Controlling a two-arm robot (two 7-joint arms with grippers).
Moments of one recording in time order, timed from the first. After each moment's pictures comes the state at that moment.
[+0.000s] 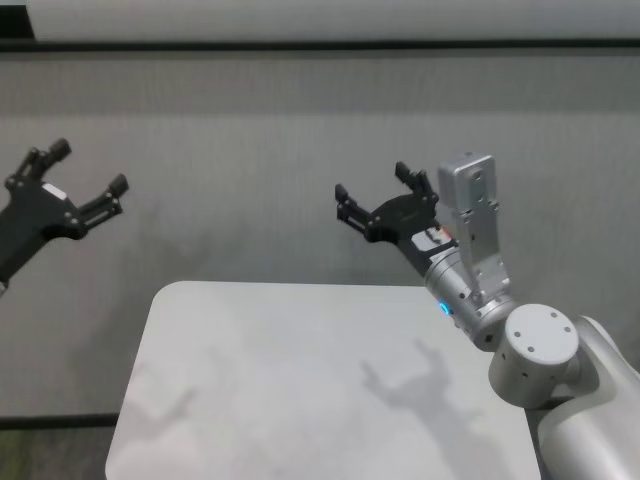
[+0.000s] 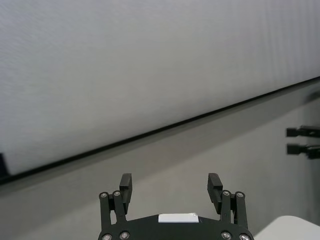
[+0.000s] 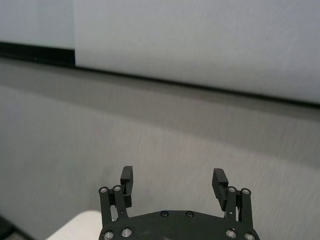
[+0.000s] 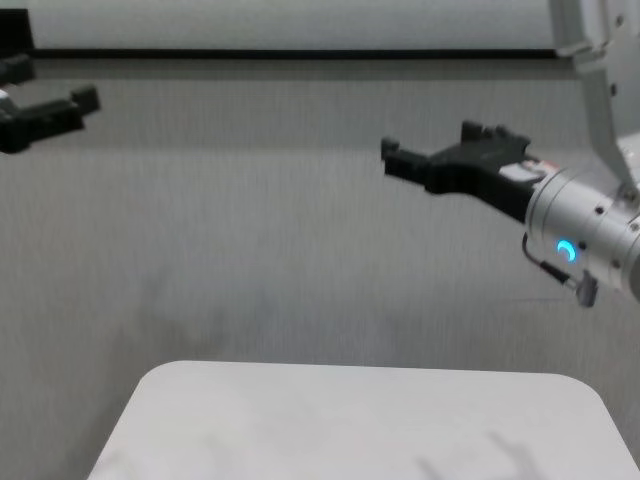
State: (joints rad) left arm -0.39 0.42 0.11 -1.13 -0.41 -0.48 -0.69; right arm 0.41 0.09 -0.27 -1.19 0.07 -0.13 0.23
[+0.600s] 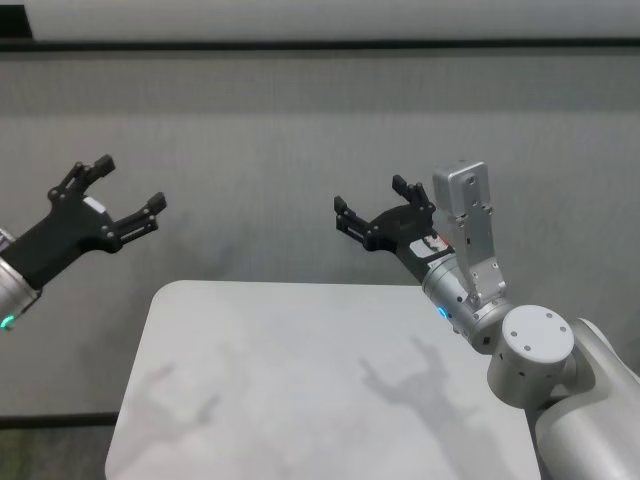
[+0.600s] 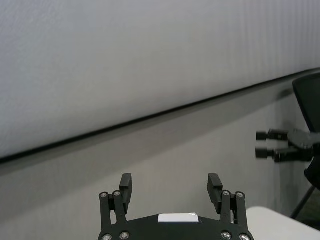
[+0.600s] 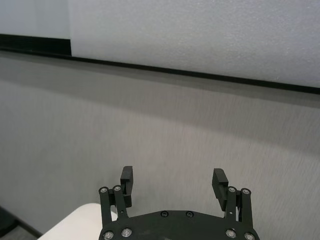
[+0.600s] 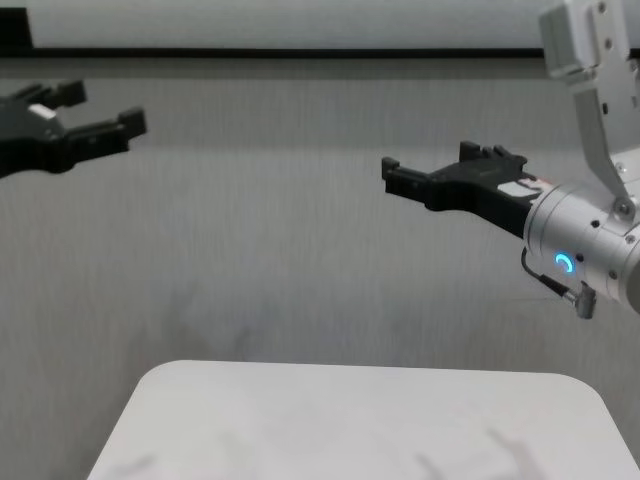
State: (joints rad) left arm -0.42 0.42 0.17 -1.07 -0.48 -0.45 -0.76; right arm 0.43 0.08 -0.28 -1.13 0.08 -0.11 0.24
